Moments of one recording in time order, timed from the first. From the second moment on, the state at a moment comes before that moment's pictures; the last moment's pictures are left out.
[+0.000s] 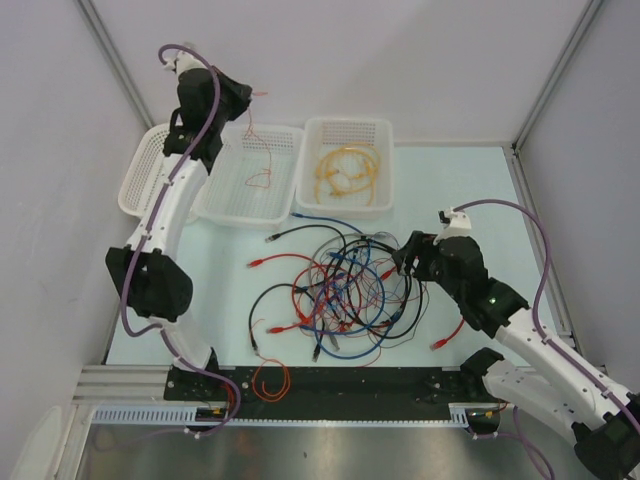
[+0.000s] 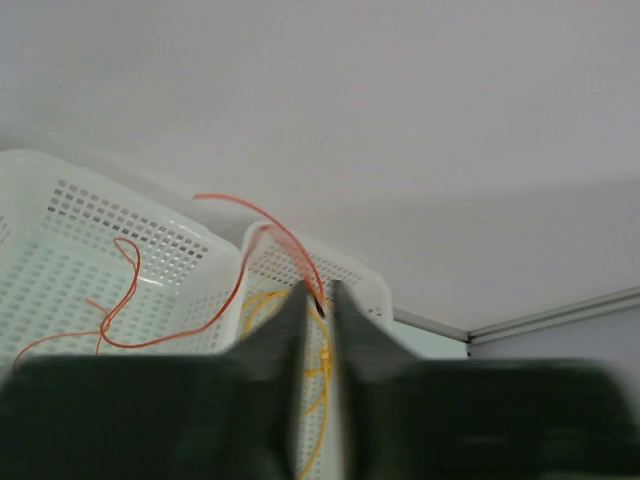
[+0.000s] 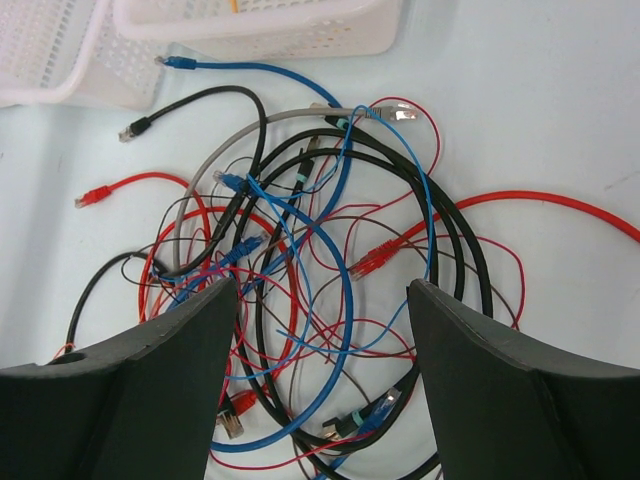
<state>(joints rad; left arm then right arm) -0.17 1.77 1.89 -0.22 -0.07 -0.72 0.60 0.79 0.65 -0.30 0.19 0.55</state>
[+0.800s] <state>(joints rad) -0.61 0.90 0.71 -0.16 -0.14 -0.69 0.60 0.73 0.63 -0.29 0.15 0.62</state>
